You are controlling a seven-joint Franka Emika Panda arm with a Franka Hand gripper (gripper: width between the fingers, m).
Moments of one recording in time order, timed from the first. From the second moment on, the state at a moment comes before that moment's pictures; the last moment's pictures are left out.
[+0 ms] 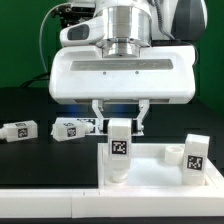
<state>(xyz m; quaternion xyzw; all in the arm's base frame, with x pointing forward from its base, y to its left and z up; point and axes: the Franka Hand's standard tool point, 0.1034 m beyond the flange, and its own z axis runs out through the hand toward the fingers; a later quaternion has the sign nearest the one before) 0.628 0.003 0.098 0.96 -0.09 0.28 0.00</state>
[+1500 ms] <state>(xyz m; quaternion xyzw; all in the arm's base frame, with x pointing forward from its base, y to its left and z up) 0.620 0.002 0.079 0.95 -0.09 0.29 0.02</state>
